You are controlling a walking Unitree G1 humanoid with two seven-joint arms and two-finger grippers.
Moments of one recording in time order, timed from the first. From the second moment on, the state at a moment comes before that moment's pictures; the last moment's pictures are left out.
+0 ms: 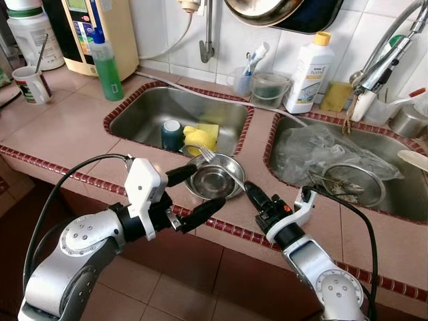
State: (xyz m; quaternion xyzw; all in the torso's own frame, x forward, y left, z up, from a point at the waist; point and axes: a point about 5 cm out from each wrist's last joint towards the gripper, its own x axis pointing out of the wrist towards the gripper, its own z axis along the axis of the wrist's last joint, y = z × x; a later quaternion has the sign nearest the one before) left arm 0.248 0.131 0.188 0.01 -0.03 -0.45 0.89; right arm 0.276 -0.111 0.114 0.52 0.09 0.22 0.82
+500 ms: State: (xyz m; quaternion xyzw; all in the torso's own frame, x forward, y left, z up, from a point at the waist) left arm 0.319 0.151 0.180 0.01 -0.03 -0.21 0.98; right arm 0.299 -0.128 0.166 0.25 -0.04 0.23 0.94
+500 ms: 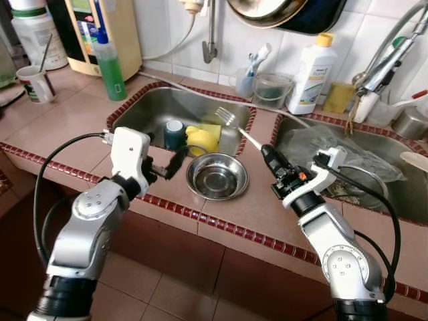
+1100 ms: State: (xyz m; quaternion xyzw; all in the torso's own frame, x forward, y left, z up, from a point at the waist) left arm 0.341 0.131 0.175 -0.03 -0.07 -0.22 0.97; right arm 0.297 -0.136 0.177 0.01 -0.16 0.18 0.97
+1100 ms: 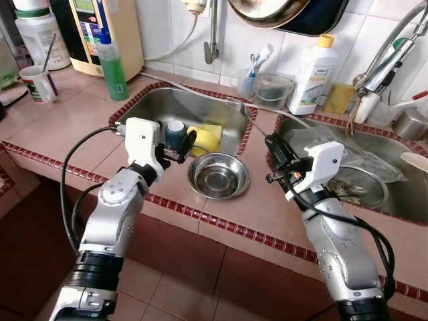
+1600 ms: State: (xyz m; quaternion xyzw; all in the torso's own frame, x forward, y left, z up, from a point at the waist) left arm 0.345 0.117 0.173 -0.05 -0.07 -0.24 0.97; right arm 0.299 -0.140 0.161 -0.04 -0.14 0.14 0.98
